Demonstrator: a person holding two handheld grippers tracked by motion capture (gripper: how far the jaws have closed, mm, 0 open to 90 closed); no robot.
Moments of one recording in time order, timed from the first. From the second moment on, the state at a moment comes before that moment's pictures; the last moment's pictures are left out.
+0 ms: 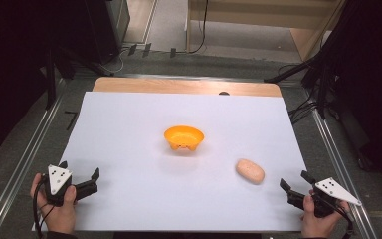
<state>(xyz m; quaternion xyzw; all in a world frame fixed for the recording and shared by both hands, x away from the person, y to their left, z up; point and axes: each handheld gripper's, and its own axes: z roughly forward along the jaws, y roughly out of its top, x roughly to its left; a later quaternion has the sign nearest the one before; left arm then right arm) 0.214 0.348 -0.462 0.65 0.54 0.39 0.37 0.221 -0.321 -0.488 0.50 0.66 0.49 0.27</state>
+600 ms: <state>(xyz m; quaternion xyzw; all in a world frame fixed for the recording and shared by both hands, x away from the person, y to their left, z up) 0.216 0.347 -0.463 0.66 0.54 0.38 0.36 0.230 -0.318 -0.484 0.49 0.71 0.44 0.23</state>
